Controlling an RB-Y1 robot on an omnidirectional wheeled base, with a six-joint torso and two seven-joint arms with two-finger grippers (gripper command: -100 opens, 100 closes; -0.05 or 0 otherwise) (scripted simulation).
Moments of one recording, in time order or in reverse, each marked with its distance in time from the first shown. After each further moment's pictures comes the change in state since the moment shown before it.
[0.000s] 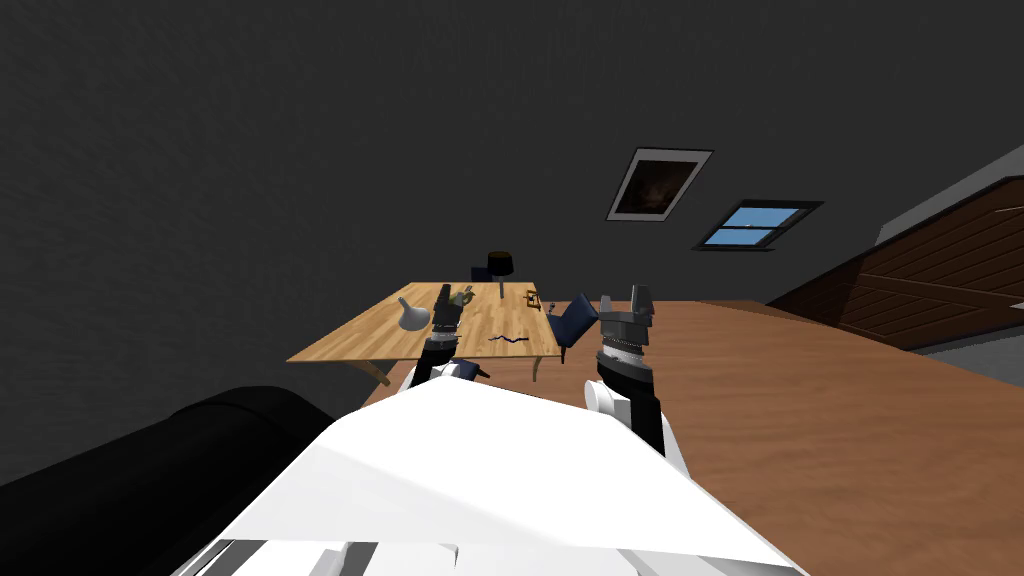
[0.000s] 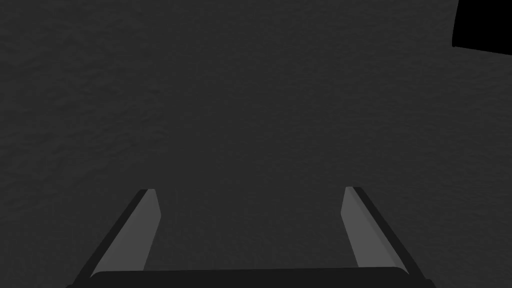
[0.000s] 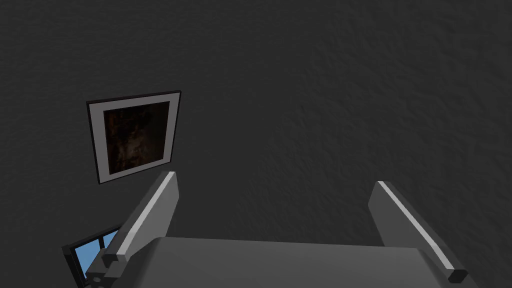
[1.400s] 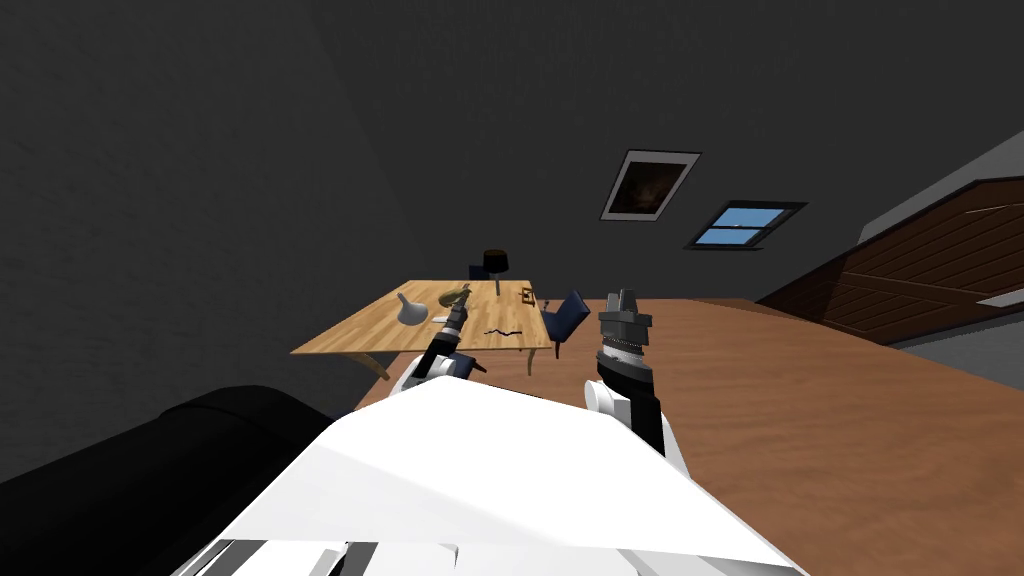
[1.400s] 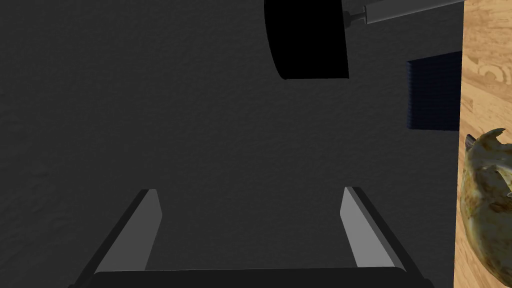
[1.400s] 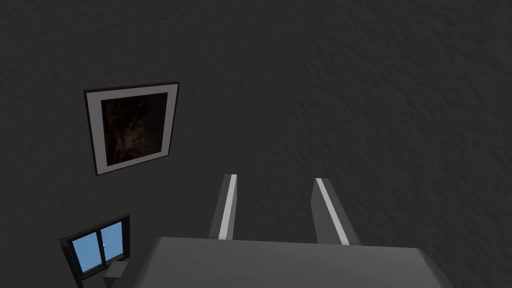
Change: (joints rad) left arm -0.106 0.168 0.049 0.175 0.080 0.325 -0.079; right arm 0.000 0.000 0.000 0.000 0.000 0.000 0.000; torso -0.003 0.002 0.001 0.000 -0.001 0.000
